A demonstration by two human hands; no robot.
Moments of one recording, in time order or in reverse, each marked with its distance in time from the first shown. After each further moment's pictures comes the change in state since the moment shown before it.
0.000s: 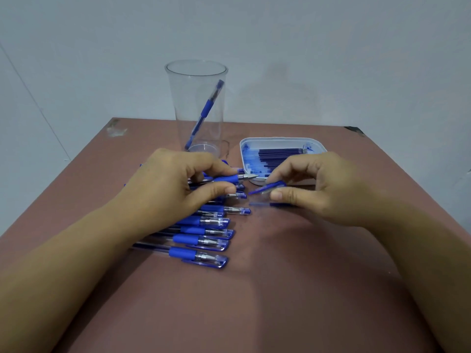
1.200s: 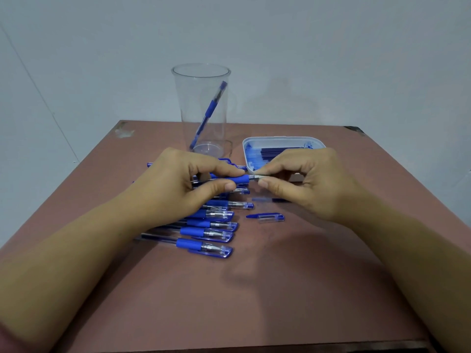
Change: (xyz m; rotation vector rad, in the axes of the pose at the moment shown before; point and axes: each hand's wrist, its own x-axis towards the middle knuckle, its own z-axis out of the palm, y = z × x) left_hand -0.003 0.002 -0.003 -0.120 -0.051 0.033; right_hand 0.004 0.003 0.021 -0.099 0.175 -0.211
